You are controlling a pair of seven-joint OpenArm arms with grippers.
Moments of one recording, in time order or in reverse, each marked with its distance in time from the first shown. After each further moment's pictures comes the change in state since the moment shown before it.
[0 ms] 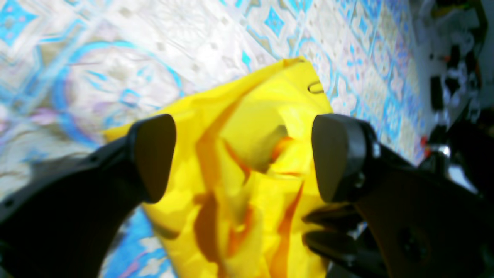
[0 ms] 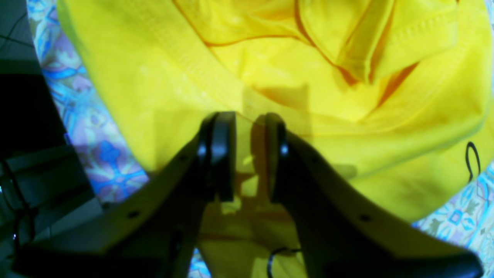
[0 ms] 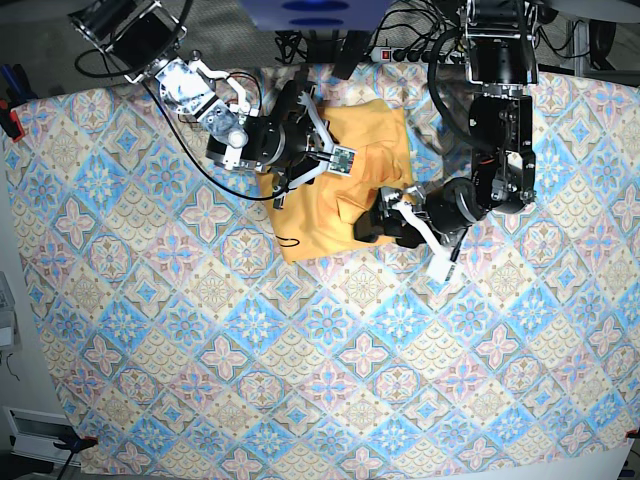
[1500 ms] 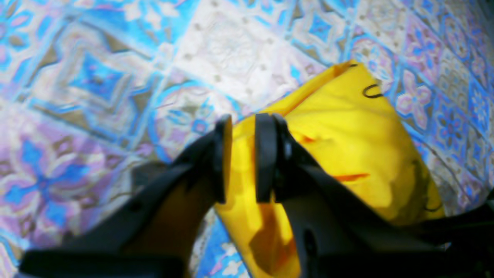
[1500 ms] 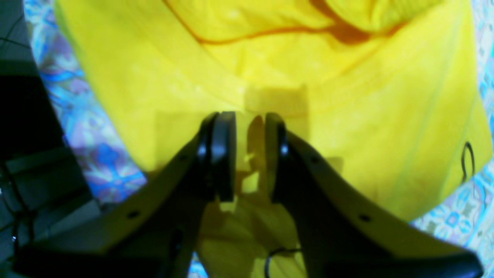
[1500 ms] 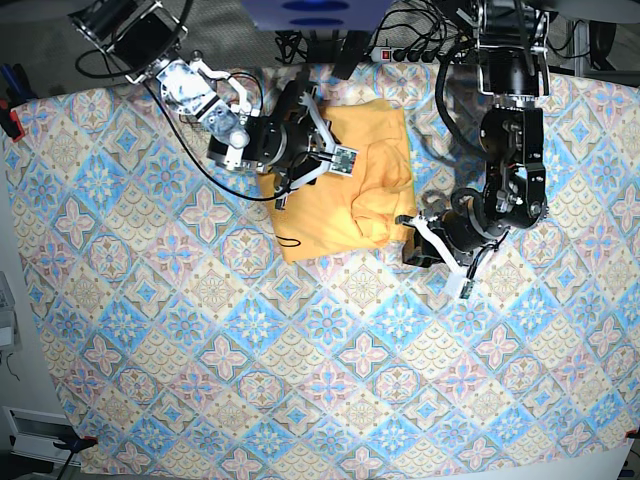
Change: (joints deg) left arm -2.4 -2.6 0.0 1.1 12.9 0.3 -5.8; right arm 0.1 0.0 0.0 0.0 -0.2 0.0 0.2
